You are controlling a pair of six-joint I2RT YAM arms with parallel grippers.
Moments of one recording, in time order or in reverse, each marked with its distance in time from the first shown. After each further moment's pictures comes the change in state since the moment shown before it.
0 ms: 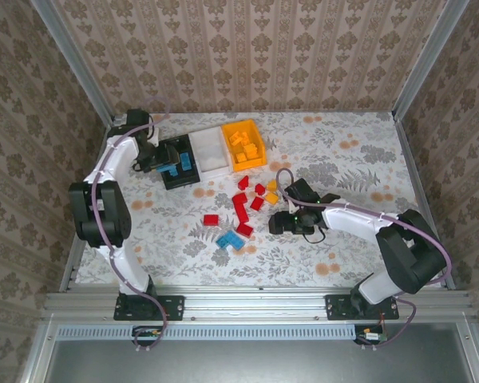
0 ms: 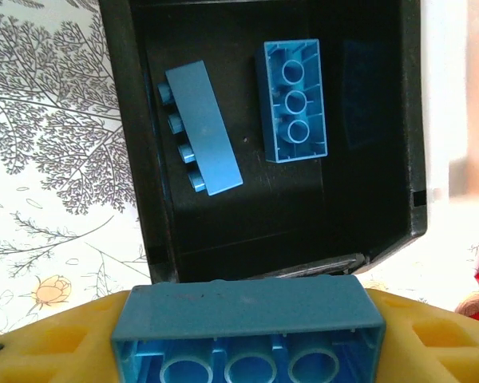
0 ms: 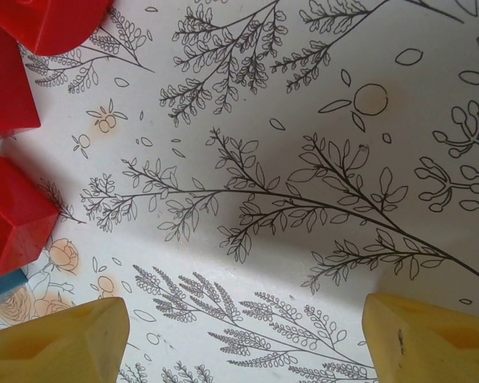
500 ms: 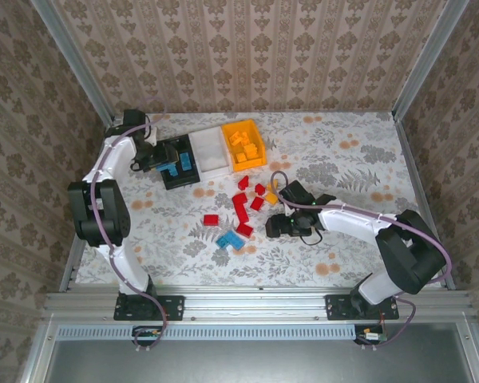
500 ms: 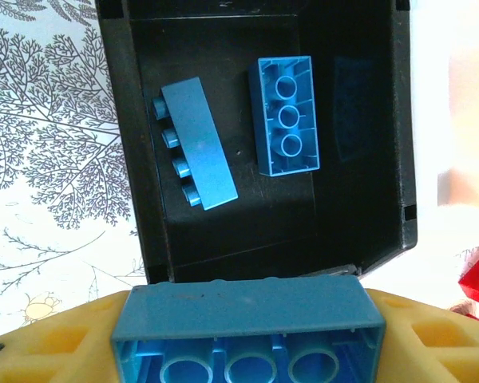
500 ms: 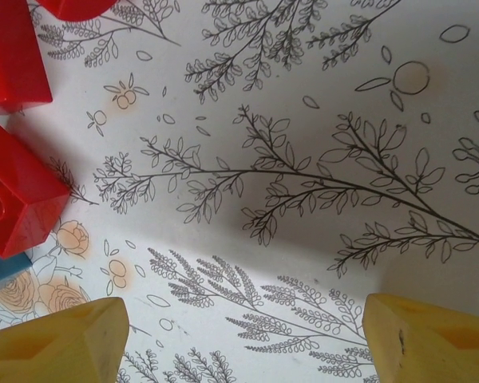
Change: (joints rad) left arm 0.024 0.008 -0.001 0.031 0.050 0.000; right arm 0.061 0.001 0.021 -0.037 0.032 0.009
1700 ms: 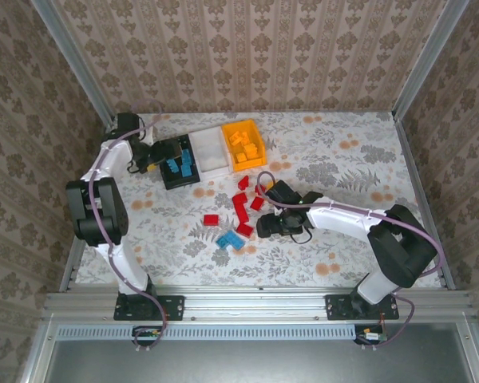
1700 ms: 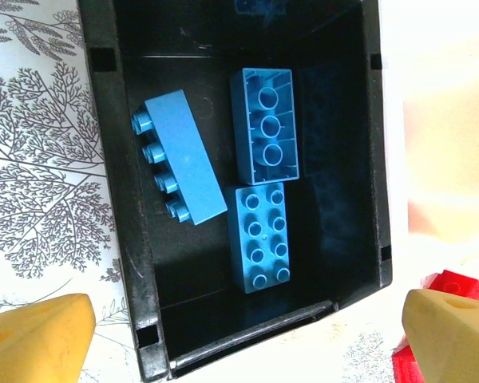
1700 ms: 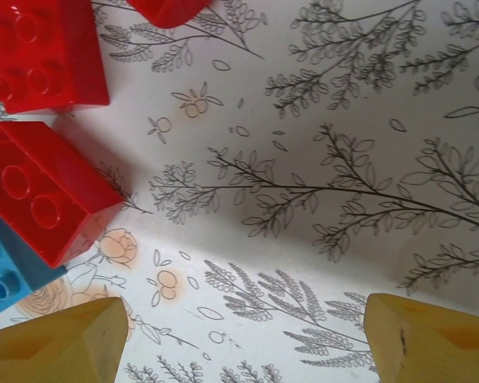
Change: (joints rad) left arm 0.037 0.006 -0.061 0.142 0.142 -0.025; right arm 0.087 0.066 0.105 -0.054 0.075 0.026
